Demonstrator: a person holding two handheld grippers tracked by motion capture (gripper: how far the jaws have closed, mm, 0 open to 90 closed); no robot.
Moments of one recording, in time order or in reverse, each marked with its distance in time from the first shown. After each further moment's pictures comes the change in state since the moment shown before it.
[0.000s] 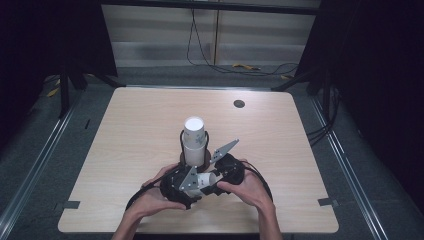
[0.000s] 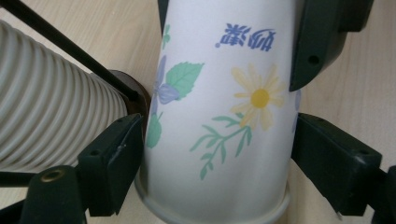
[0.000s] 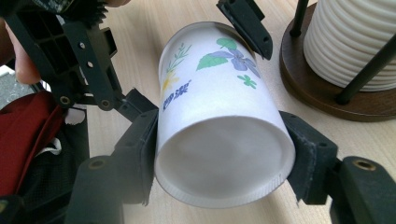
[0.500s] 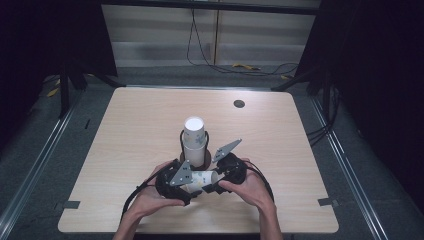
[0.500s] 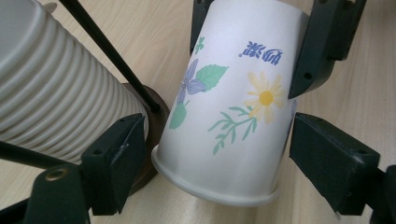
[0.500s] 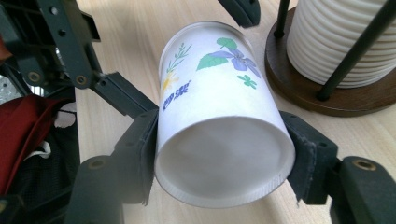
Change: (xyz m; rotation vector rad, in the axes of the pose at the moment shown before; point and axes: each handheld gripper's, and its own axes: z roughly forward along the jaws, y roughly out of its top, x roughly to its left) left arm 0.007 -0.005 -0.013 -0.114 0.029 -0.092; right arm -0.002 -0.002 -0.005 -0.012 -0.041 0.005
